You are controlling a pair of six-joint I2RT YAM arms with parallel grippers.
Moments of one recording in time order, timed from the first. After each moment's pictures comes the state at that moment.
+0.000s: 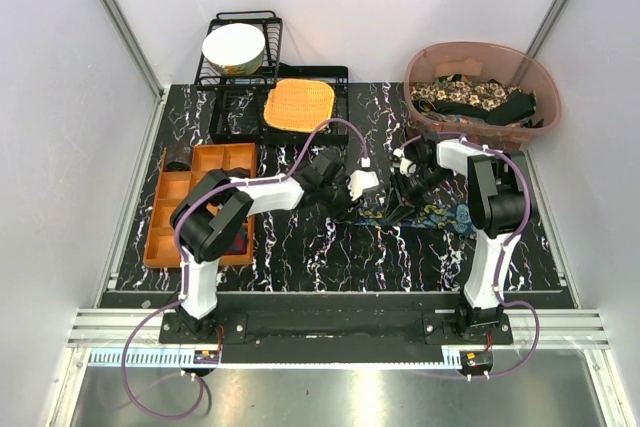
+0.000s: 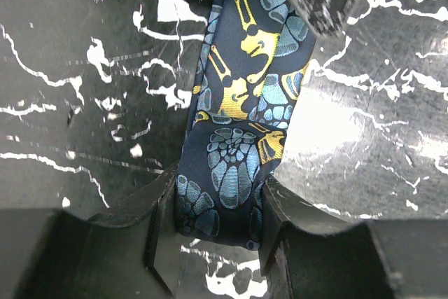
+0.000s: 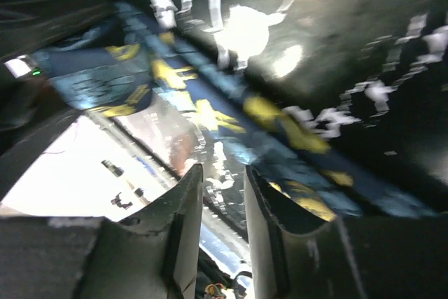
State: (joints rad) left arm -0.73 1.97 1.17 -0.07 0.48 0.39; right arm 0.16 2.02 1.27 -0.89 -0.71 0.02
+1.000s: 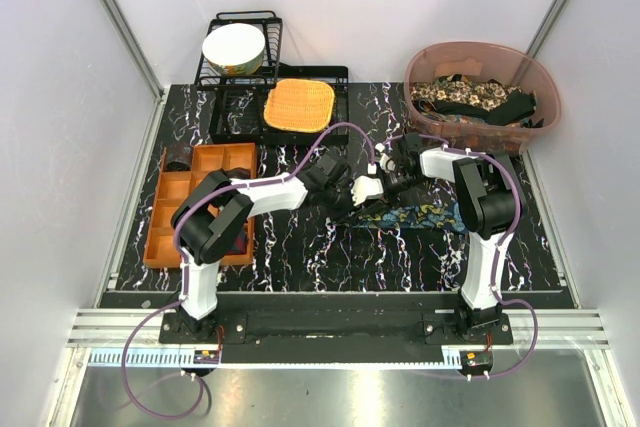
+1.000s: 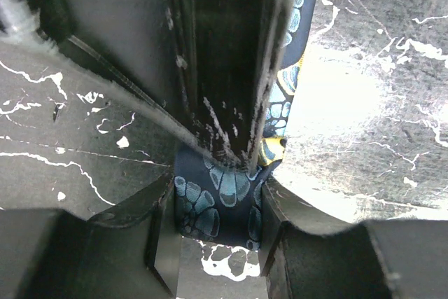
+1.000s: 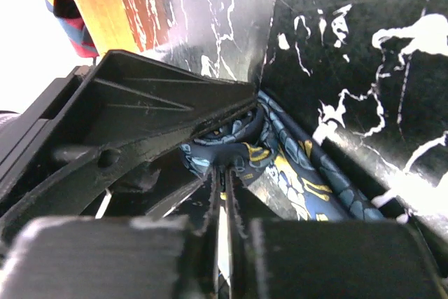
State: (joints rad) left arm -0.77 1.96 1.22 -0.20 0.43 0.49; right arm 0.27 2.03 1.21 -0.51 -0.96 0.27
